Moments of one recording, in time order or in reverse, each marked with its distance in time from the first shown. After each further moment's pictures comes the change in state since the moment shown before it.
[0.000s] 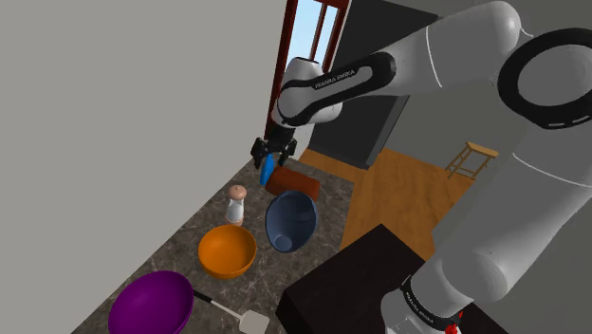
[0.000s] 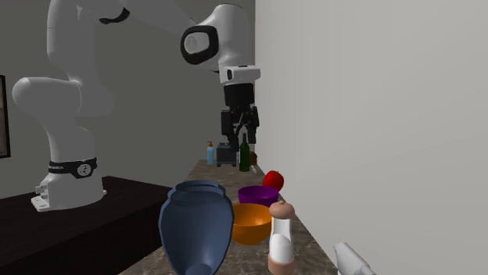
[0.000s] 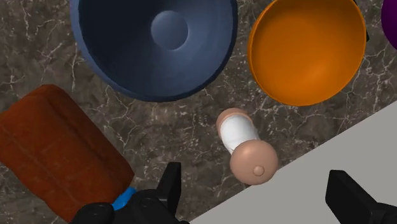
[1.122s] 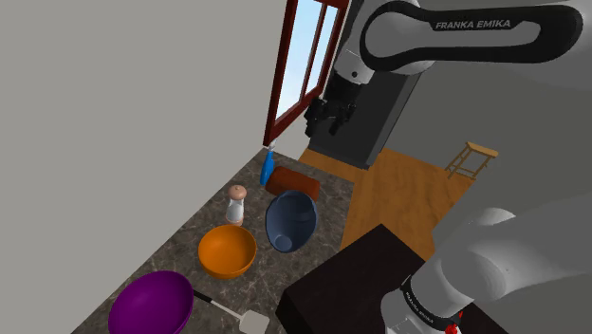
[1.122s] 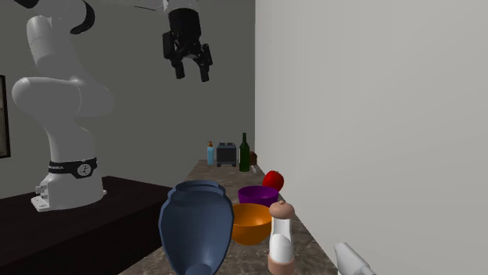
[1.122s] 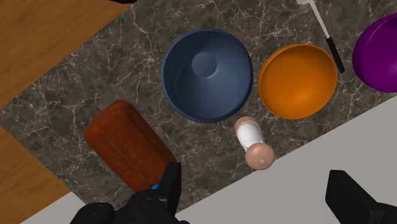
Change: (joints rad) arm -0.021 -0.604 -0.059 -0.168 0.010 -0.374 -0.052
